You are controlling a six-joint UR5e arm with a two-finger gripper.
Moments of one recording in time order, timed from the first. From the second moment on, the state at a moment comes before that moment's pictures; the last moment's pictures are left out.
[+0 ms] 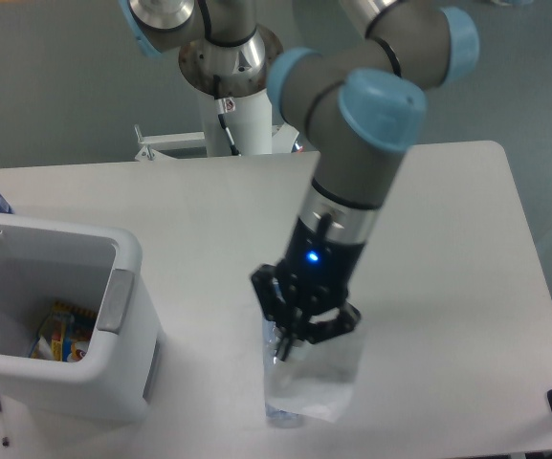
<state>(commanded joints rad) 2.38 -1.91 -1.27 -1.06 1.03 0.77</state>
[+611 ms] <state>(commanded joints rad) 2.21 -1.87 -1.24 -1.05 1.03 0.62</state>
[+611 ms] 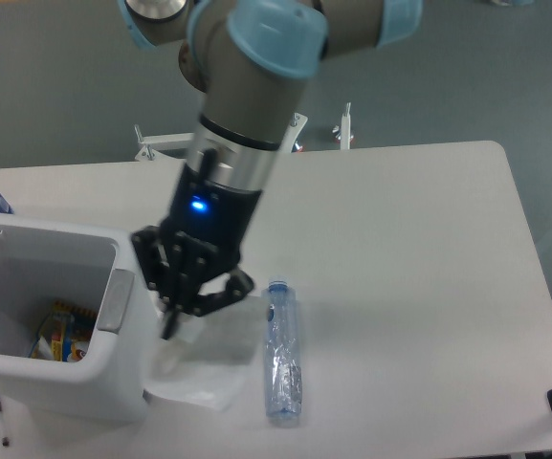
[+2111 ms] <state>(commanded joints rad) 2.32 -1.91 -1.29 -1.04 1.06 0.58</state>
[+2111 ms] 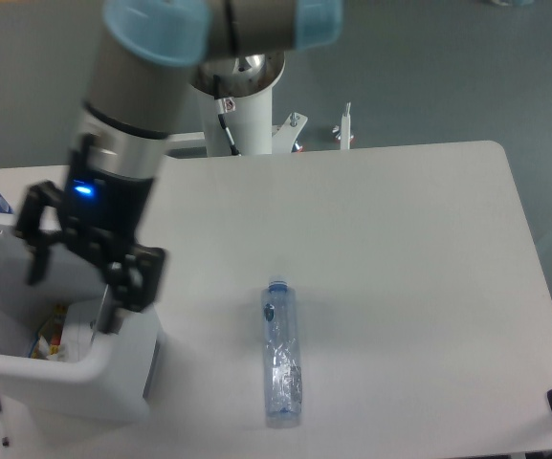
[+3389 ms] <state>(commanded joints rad) 2.37 -2.17 -1.25 -1.06 1.31 0.52</state>
